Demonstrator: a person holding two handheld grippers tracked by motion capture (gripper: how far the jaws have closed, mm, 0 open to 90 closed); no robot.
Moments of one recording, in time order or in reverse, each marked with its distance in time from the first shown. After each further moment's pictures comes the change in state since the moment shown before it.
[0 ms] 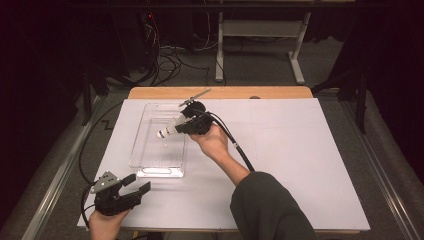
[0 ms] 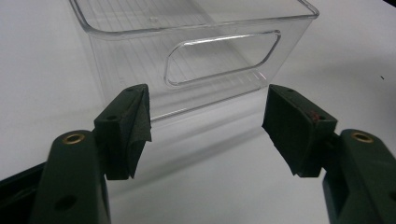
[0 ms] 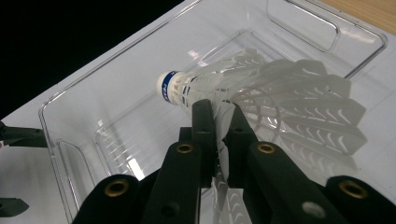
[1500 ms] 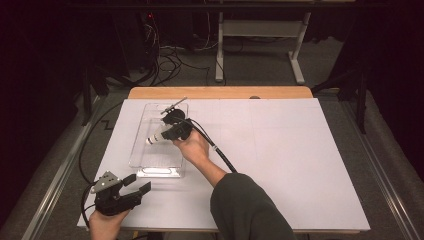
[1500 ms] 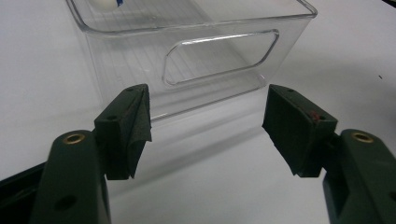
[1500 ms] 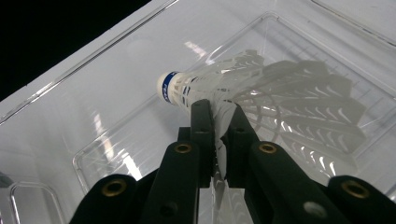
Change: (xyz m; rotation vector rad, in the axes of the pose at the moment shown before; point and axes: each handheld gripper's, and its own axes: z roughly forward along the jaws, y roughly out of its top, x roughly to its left) left arm 0.000 0.000 0.001 0.000 -0.007 -0.002; right arm 0.021 0.008 0.062 0.065 -0.035 0.009
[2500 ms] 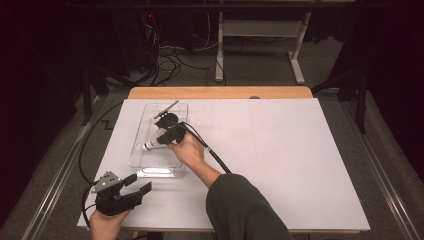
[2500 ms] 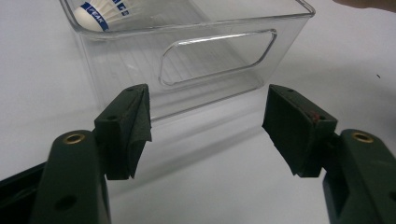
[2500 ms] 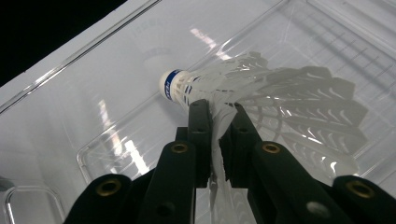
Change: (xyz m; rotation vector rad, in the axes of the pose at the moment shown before) left arm -0.001 0.000 0.001 0.003 -0.004 0.004; right arm 0.011 0.002 0.017 0.065 0.019 -0.008
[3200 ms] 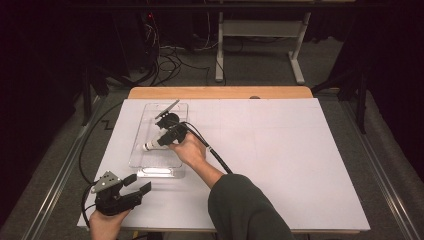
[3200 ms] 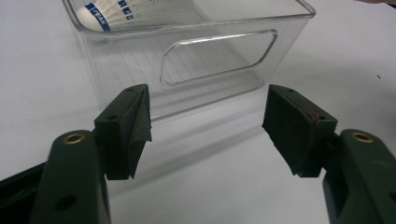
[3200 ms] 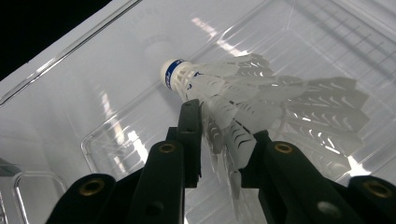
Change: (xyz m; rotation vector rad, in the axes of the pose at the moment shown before) left arm 0.000 0.000 -0.001 -0.001 0.000 -0.007; right arm -0.001 -0.001 -0.004 0.042 0.009 0.009
